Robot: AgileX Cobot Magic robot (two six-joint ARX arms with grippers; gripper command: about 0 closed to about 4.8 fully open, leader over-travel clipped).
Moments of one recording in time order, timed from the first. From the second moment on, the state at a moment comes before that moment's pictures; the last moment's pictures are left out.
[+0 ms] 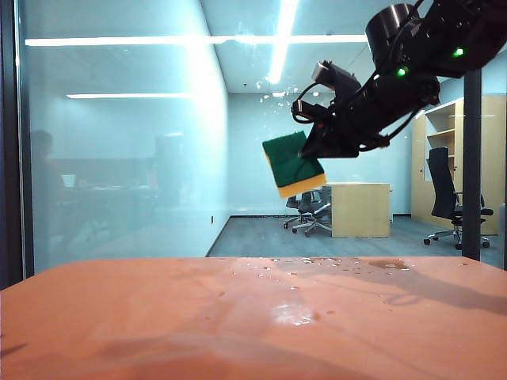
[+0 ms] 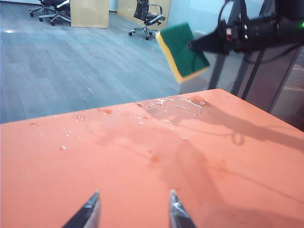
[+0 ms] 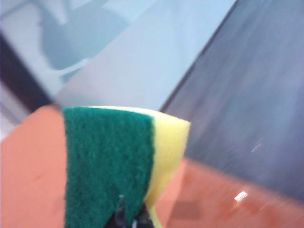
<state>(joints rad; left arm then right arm) 0.01 0.00 0.01 -0.06 0.60 -0.06 0.33 1.84 1.21 0.30 -0.30 0.10</state>
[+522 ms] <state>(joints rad) 0.01 0.00 0.01 -0.06 0.58 -0.06 0.27 1.85 1.36 0.39 -0.26 -0.04</state>
